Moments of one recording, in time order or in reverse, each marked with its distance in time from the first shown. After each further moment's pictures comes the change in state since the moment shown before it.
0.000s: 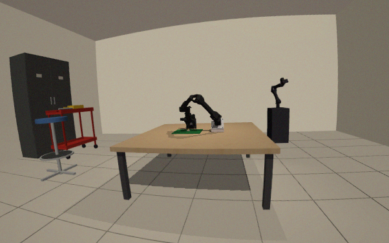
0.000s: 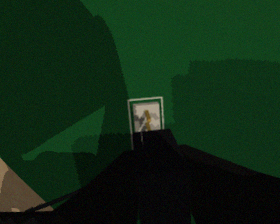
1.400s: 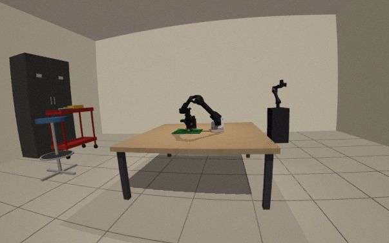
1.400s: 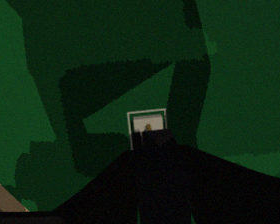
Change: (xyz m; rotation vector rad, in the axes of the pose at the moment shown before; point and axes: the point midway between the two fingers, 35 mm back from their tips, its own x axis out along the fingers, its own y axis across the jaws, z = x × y) arm 0.016 -0.001 0.003 0.010 -0.009 0.002
